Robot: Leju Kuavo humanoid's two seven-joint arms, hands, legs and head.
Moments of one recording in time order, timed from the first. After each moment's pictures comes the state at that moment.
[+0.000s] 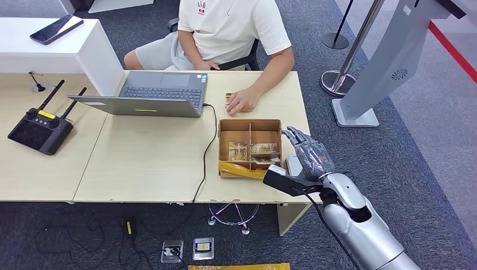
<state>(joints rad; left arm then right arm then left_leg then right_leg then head) -0.17 0.13 -1.03 -0.22 0.66 0.41 -0.11 -0.39 -0.36 0.53 -1.40 0.90 0.08 0.04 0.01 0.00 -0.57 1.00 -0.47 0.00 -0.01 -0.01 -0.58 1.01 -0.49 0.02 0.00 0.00</state>
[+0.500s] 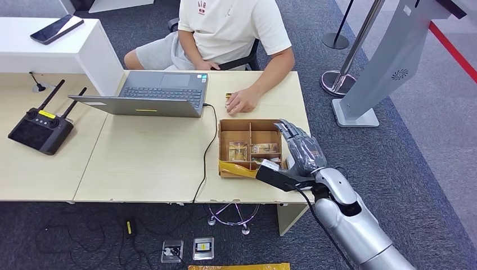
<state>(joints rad) -0.17 0.14 -1.04 -0.22 0.63 0.41 -0.11 -0.43 -0.30 0.54 -1.33 0.91 0.01 -0.02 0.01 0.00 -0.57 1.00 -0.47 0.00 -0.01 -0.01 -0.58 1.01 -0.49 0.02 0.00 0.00</state>
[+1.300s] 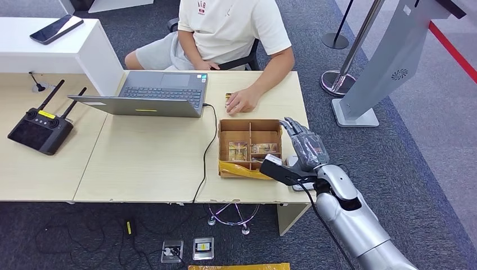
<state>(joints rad) -0.17 0.14 -1.07 -0.22 0.61 0.41 -0.11 -0.46 -0.27 0.49 -1.23 0.94 0.00 -0.04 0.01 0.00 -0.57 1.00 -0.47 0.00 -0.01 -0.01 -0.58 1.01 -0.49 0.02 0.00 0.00</state>
